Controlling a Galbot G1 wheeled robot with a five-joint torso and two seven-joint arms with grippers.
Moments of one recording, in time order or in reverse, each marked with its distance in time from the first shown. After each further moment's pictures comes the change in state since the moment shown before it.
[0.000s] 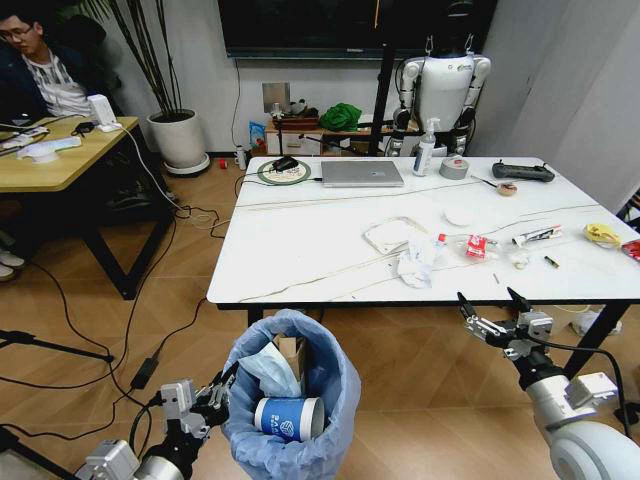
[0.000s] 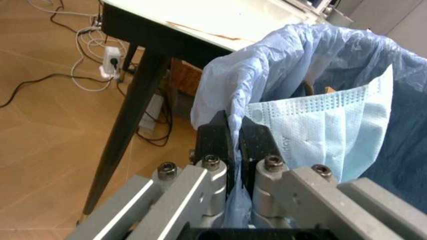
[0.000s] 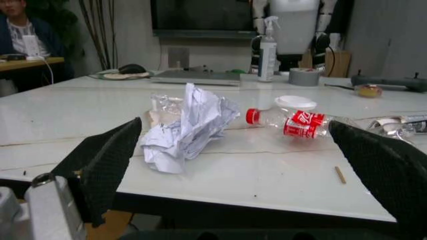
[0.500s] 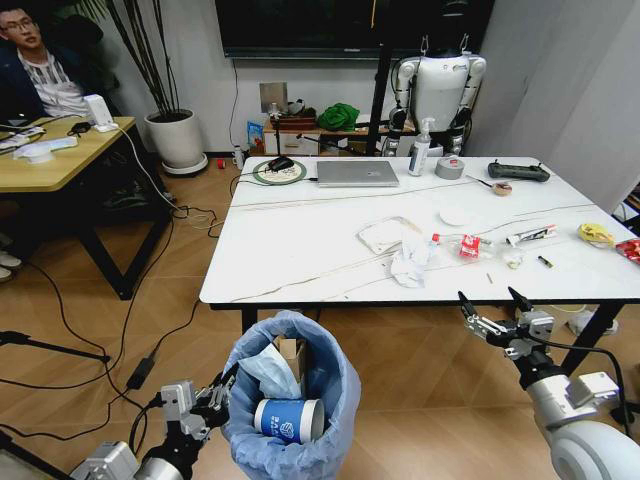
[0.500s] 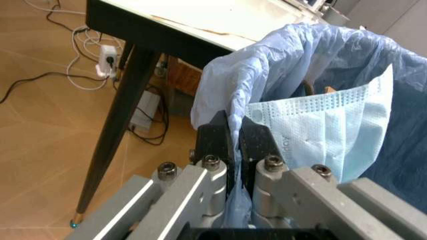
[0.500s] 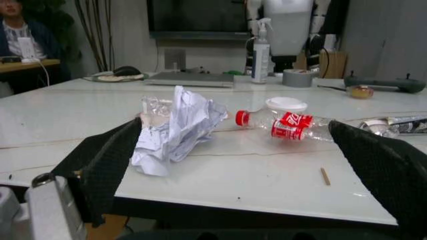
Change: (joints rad) left arm 0.006 -0.003 0.006 -0.006 0.007 0.000 0.001; right arm 0.008 -0.009 -0.006 0.002 0.008 0.001 0.020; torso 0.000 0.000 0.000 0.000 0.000
